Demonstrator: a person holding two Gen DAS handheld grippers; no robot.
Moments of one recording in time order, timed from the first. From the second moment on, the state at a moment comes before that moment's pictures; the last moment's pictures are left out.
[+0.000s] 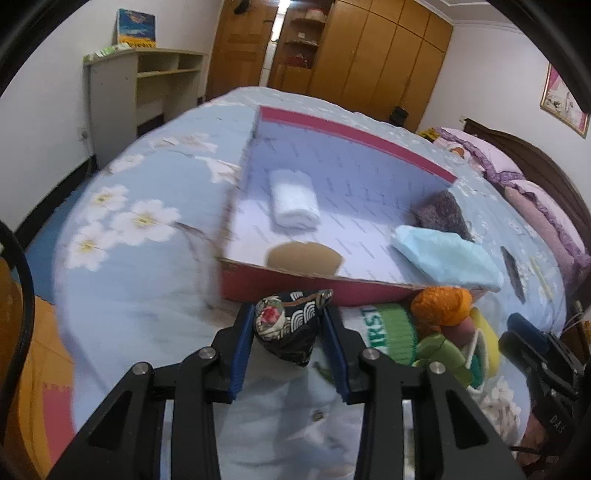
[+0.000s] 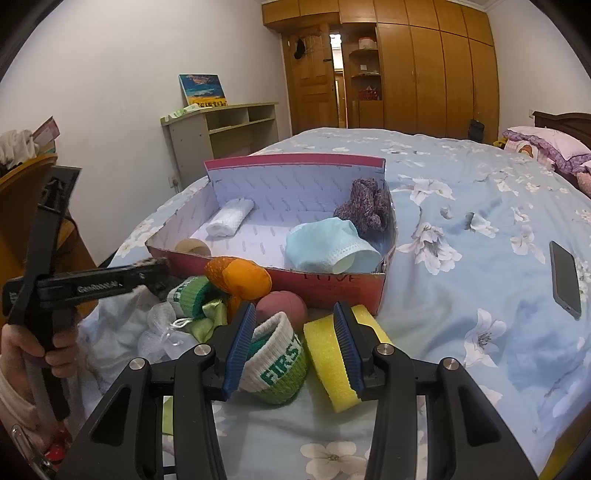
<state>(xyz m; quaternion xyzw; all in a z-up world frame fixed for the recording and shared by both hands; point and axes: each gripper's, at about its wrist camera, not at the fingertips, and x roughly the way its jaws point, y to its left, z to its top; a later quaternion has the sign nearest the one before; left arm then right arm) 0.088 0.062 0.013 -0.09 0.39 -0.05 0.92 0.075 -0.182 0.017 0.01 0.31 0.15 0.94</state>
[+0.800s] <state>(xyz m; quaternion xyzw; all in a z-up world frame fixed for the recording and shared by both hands) 0.085 0.080 -0.026 -0.10 0.39 -0.04 0.91 0.097 -0.133 0.013 -0.03 0.35 0.16 0.92</state>
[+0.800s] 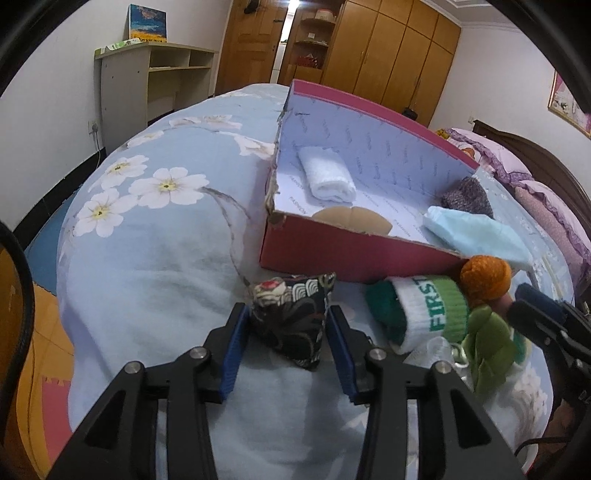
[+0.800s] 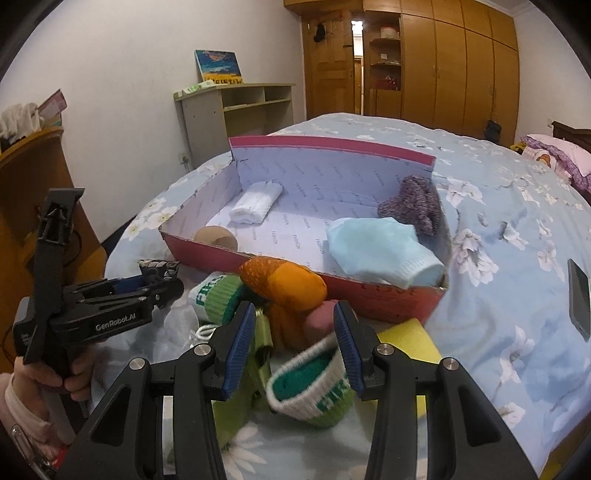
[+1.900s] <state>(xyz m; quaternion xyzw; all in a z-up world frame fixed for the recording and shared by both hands) 0.083 0.082 -0.033 -0.11 0.38 -0.04 0.92 0.121 -0.085 0.003 -0.03 0.37 0.09 0.93</state>
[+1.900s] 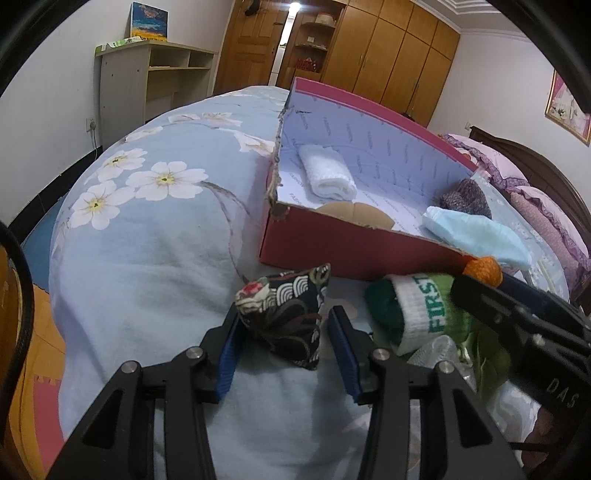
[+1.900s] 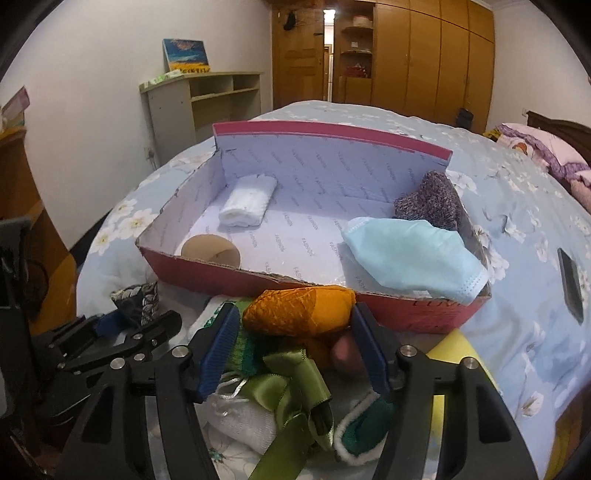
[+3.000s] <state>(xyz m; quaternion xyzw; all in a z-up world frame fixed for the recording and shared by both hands) 0.059 0.079 0.010 -0.11 0.35 -0.05 0.93 0.074 -0.138 0.036 0.04 0.28 0.13 0.95</state>
